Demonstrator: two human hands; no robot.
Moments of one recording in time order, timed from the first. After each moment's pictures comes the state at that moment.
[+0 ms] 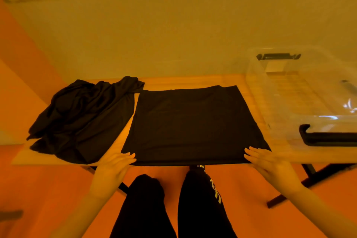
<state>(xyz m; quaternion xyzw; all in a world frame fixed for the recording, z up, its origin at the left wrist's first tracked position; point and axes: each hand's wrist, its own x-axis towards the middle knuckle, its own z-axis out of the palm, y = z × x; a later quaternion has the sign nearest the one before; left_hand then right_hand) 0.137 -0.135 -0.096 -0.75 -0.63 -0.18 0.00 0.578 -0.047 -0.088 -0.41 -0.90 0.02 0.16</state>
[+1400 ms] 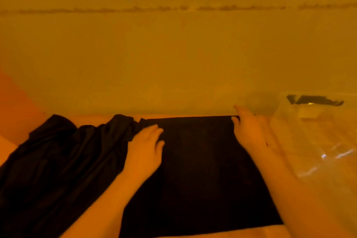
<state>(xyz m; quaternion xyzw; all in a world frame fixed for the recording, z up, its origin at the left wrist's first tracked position) 0.155 0.120 -0.034 -0.67 -0.70 -0.24 -0.05 0.416 0.217 0.000 -0.66 -0.70 0.12 0.24</state>
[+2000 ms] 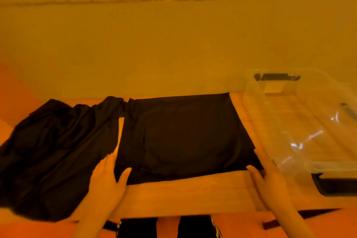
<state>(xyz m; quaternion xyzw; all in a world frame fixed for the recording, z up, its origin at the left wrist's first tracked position) 0.150 -0.034 -0.085 -0.55 -0.81 -0.20 -0.11 0.531 0.018 -0.068 -0.70 -0.61 0.23 0.29</state>
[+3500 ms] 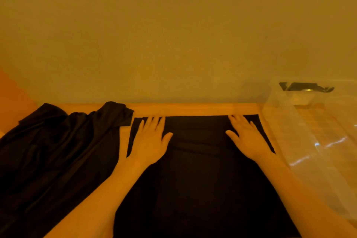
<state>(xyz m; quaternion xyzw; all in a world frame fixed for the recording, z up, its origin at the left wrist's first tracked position) 0.178 0.135 -0.062 -0.69 -0.72 -0.02 -0.05 0.462 0.195 -0.055 -0.62 -0.78 0.12 0.02</state>
